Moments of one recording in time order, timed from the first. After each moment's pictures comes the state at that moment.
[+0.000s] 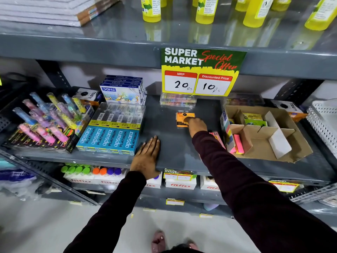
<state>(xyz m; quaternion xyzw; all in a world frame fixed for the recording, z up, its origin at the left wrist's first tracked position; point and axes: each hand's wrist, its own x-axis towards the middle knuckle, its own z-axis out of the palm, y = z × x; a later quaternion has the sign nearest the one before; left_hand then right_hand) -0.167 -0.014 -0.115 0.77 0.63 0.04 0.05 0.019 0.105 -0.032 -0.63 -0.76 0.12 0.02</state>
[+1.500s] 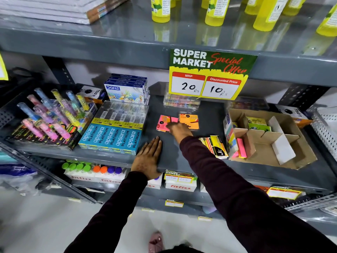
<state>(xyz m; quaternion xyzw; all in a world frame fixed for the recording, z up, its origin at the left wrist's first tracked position) -0.165 -0.014 -0.115 0.77 0.63 0.06 0.04 -0.031 0.096 -0.049 -0.51 -0.85 0.09 0.01</state>
